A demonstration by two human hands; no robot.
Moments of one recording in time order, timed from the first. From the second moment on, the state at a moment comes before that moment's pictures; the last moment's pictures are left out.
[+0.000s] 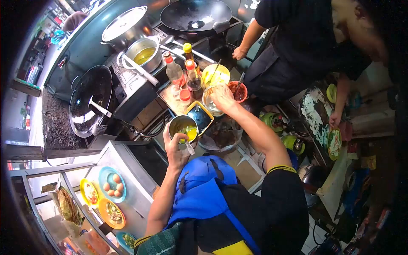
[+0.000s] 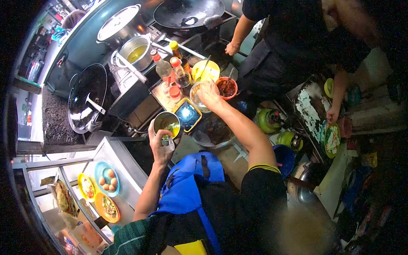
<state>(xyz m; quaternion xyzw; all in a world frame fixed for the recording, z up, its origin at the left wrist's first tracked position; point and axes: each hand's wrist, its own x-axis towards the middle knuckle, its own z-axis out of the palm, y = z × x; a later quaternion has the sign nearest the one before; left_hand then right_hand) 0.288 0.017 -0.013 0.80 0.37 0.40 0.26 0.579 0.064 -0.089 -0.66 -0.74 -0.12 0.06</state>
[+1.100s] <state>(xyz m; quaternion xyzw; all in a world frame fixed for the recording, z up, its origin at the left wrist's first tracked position) 0.337 0.055 -0.024 0.80 0.35 0.34 0.35 0.567 -0.039 0.048 -0.68 -0.61 0.15 0.38</state>
